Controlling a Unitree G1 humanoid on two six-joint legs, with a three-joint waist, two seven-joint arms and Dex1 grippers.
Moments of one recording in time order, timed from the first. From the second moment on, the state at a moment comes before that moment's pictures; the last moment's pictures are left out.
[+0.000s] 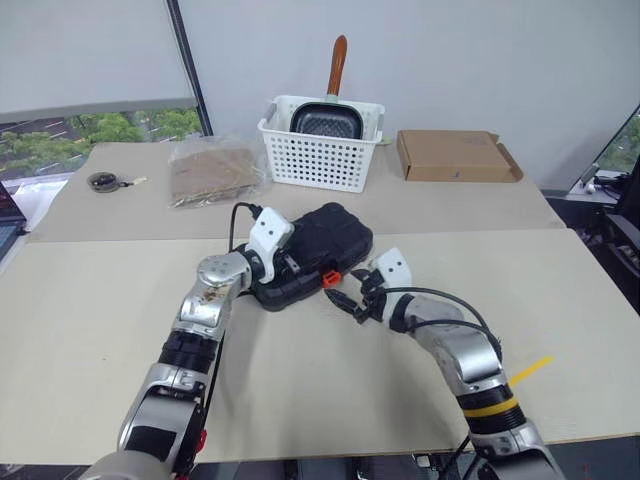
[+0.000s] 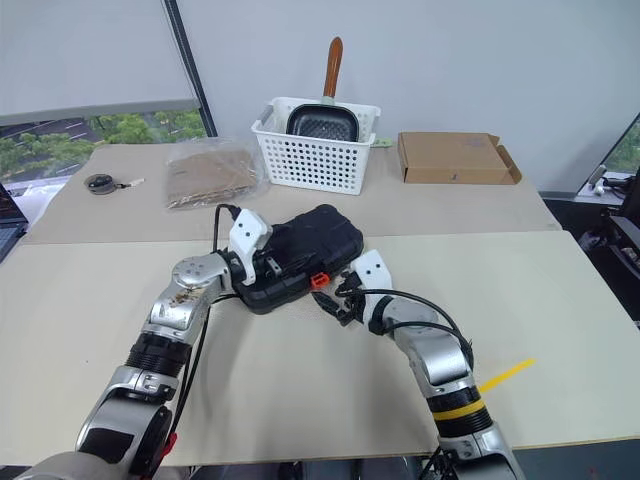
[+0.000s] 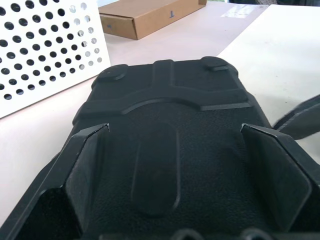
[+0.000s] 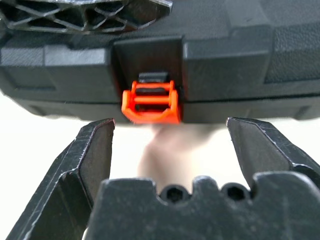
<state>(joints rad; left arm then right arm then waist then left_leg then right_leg) -0.64 0.31 -0.09 0.36 -0.12 0.18 -0.73 -0.36 -0.28 0.18 -0.11 0.22 0.59 0.51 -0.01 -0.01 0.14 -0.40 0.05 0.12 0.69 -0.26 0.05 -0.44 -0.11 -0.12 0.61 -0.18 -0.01</state>
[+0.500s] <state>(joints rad) -0.65 0.31 -0.08 0.38 -0.12 0.18 -0.72 -0.38 -0.23 0.22 -0.09 0.20 0.61 0.49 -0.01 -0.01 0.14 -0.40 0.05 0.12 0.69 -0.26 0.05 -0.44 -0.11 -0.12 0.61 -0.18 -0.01</state>
